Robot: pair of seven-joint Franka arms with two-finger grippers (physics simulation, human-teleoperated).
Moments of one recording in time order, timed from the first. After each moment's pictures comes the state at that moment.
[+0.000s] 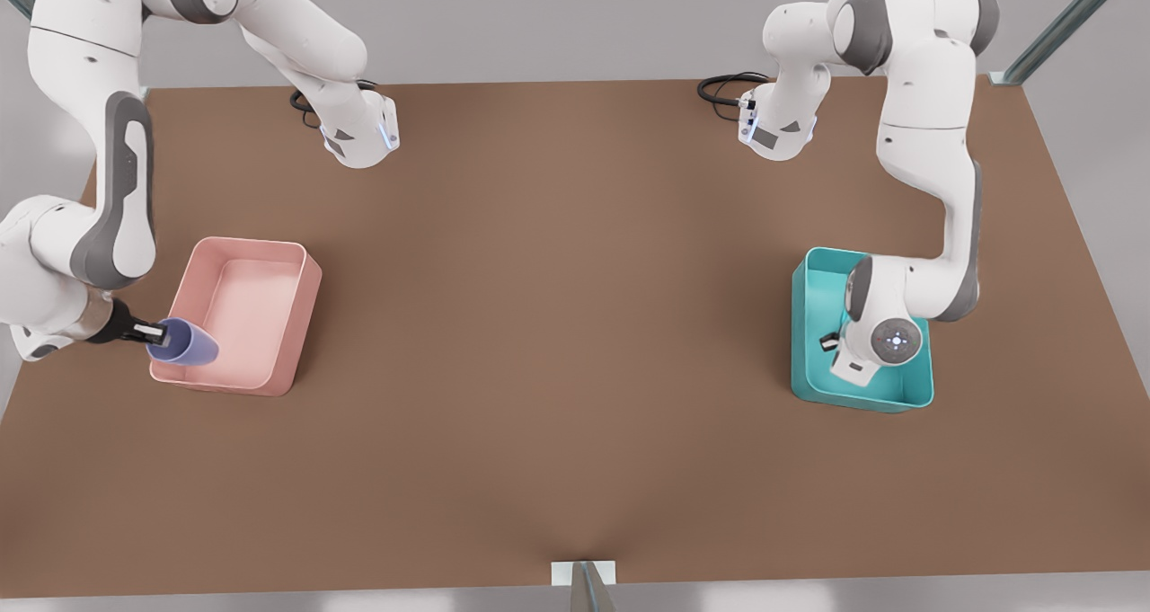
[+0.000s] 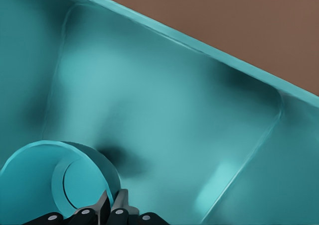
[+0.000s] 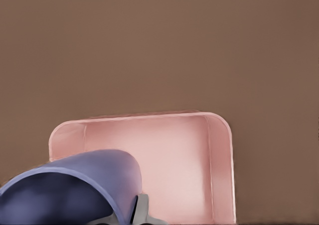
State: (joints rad) left arm -0.09 0.53 0.08 -1.88 0.22 2.07 -0.45; right arm -0.46 0.31 0.12 -1.78 -0.02 2.00 -0.18
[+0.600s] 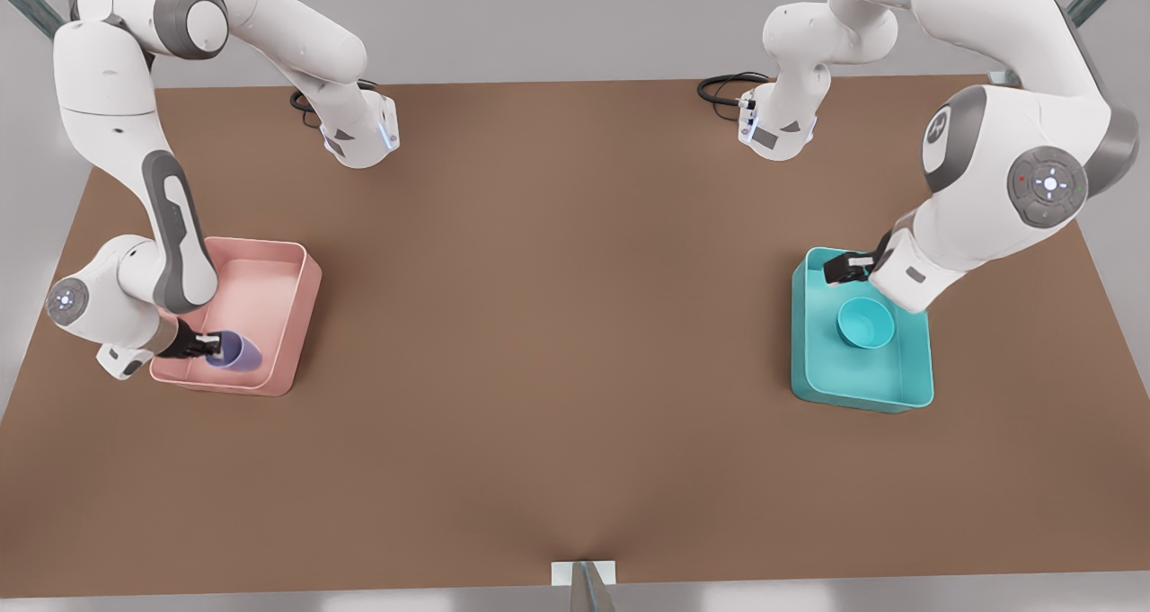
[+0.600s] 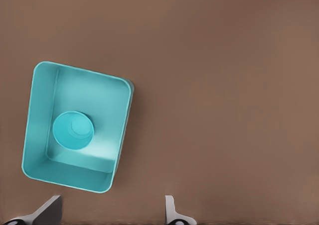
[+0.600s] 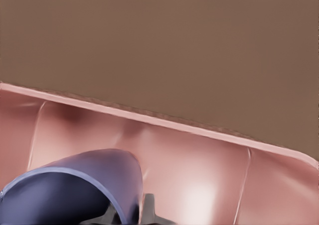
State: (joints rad) left arm -0.08 0.28 -0.12 -1.24 0.00 1.35 -0.24; right arm -0.47 0.46 0.12 -1.96 -0.03 2.38 -0.47
